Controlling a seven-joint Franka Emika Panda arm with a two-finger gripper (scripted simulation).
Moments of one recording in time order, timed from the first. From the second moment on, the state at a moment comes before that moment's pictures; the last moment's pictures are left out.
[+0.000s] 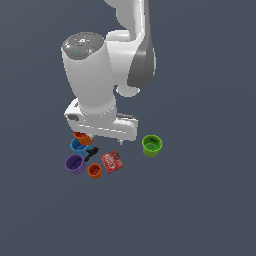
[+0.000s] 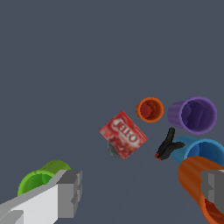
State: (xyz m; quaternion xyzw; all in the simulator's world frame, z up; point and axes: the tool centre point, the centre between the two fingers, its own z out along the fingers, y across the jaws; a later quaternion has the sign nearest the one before) arm 0.059 -0.072 0.239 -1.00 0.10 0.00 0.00
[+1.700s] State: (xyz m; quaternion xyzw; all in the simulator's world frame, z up) arm 0.100 -0.141 0.067 -0.97 0.23 -0.01 0.00
